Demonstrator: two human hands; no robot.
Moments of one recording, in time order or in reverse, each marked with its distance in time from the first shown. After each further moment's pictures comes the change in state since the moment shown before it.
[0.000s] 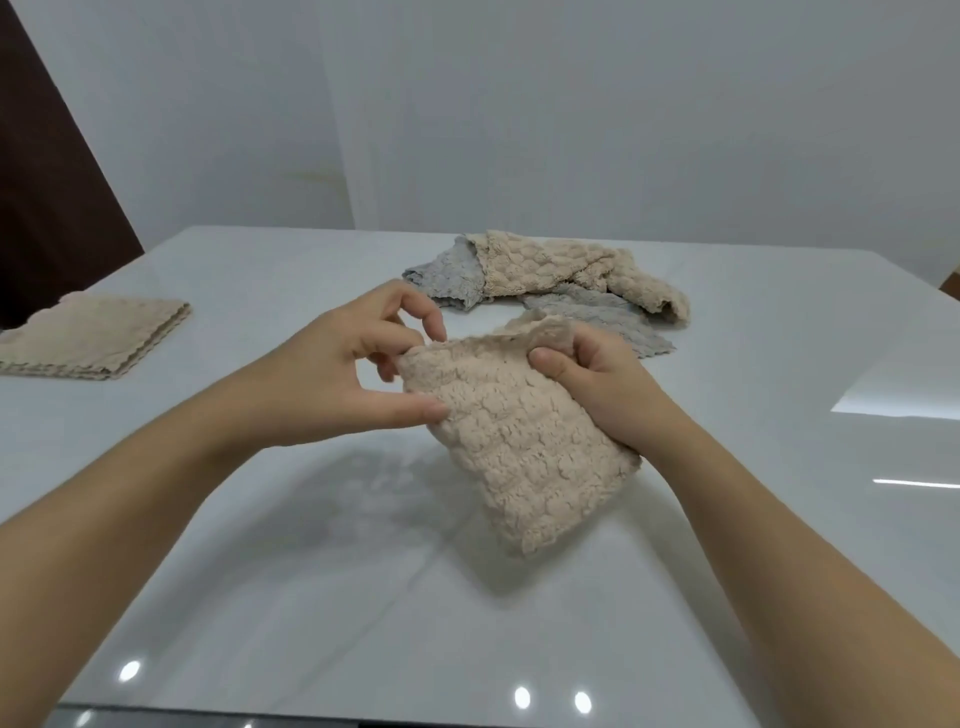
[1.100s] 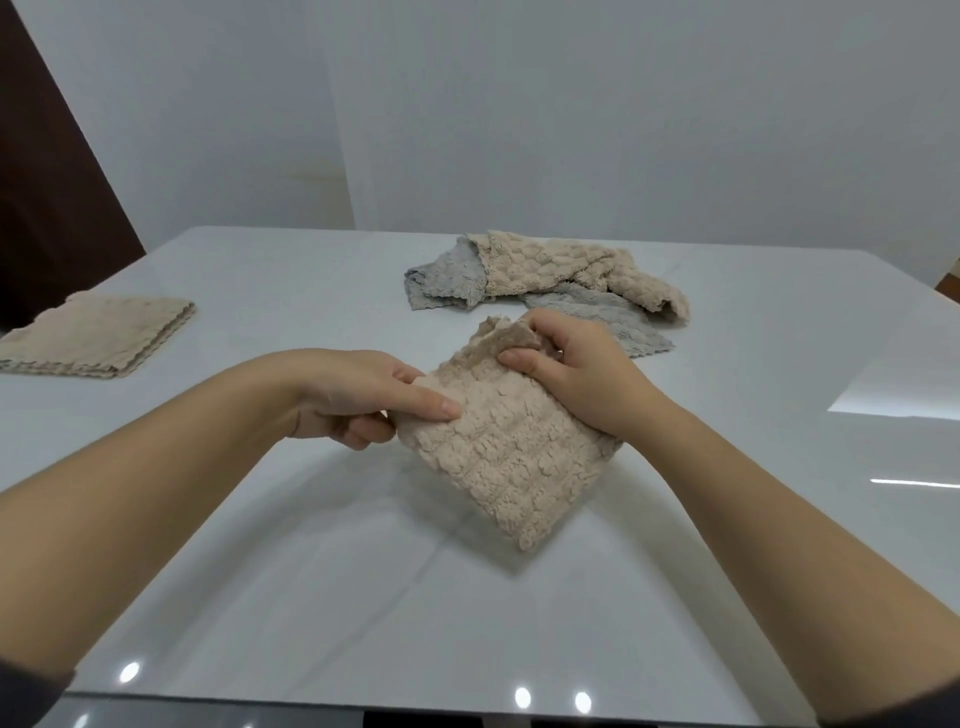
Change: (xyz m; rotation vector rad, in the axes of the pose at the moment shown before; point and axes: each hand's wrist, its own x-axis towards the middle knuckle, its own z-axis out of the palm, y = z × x) left_hand 0.017 -0.007 0.007 -0.368 -0.406 -0.818; right_hand 0.014 0.000 0.006 -0.436 -0.029 -0.069
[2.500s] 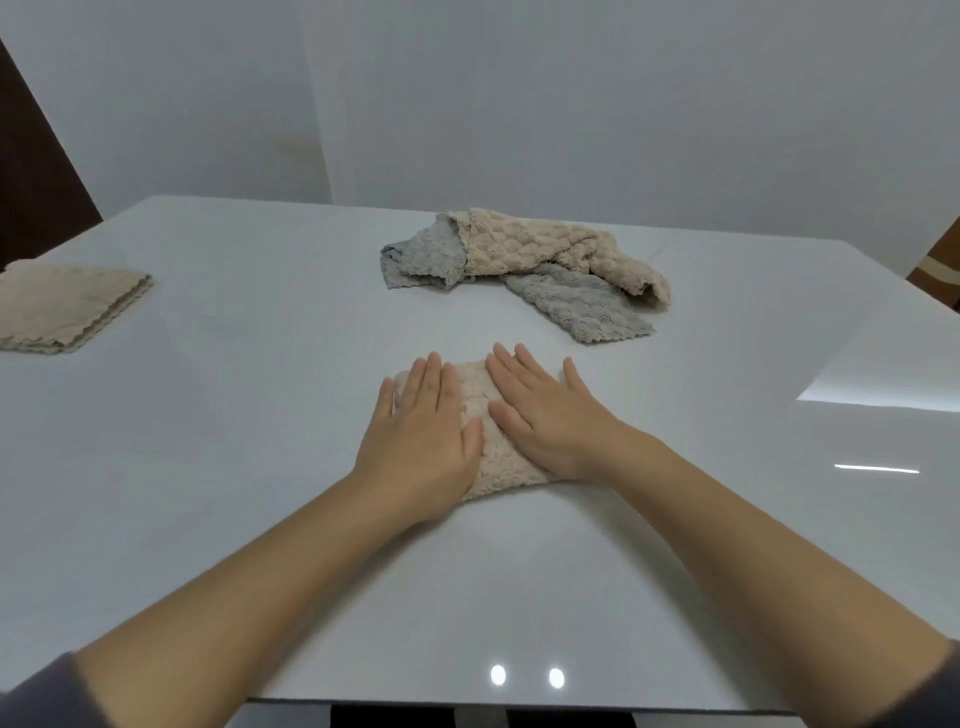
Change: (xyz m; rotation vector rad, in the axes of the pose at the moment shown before) left_hand 0.069 -0.035 0.096 0.830 0.601 0.090; right_hand -0.031 0.026 0.032 -0.509 -0.484 0.204
